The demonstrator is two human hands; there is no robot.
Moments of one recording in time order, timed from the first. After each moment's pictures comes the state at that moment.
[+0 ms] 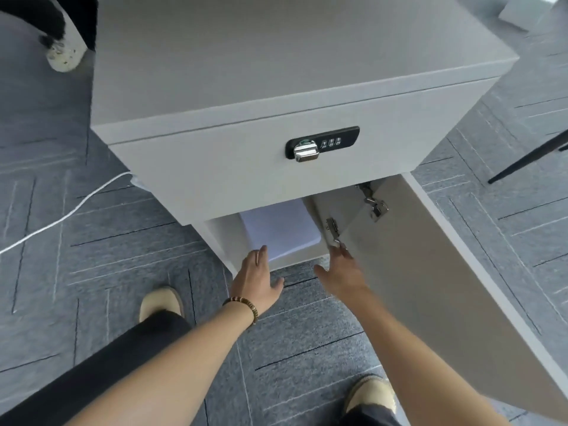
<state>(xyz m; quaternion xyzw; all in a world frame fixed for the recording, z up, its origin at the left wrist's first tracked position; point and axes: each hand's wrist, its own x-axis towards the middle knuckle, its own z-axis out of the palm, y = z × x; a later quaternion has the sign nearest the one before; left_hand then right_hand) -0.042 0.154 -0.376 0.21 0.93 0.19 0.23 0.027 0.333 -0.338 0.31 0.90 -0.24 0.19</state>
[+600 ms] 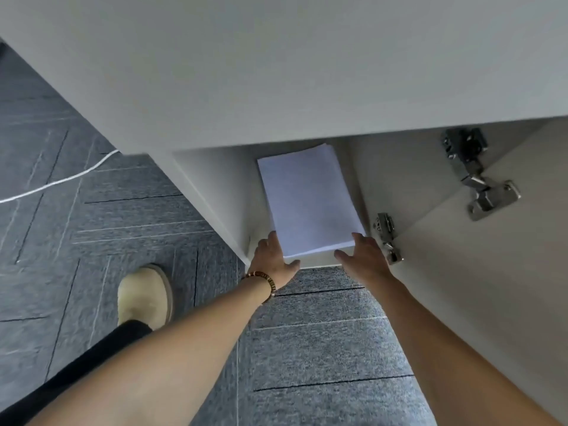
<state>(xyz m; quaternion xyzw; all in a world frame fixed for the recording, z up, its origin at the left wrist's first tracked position) -0.092 0.176 -0.503 0.06 0.93 0.22 0.27 -0.040 0.369 -0.486 0.26 0.89 -0.31 0.21</state>
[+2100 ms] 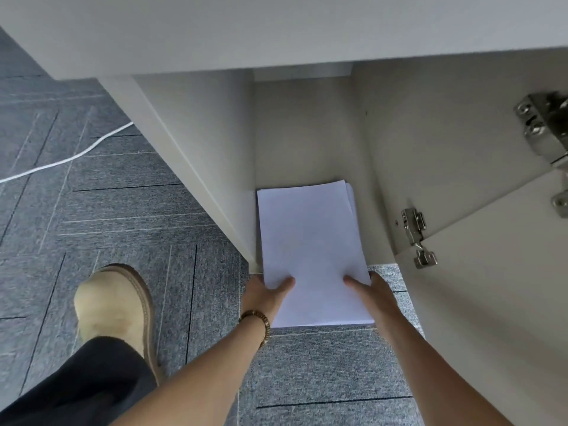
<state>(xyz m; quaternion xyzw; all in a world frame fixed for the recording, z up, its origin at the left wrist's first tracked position) -0.049 0.142 -0.570 -0.26 0.79 0.48 0.28 0.001 0.352 -0.577 0.43 0.70 -0.55 0.17</state>
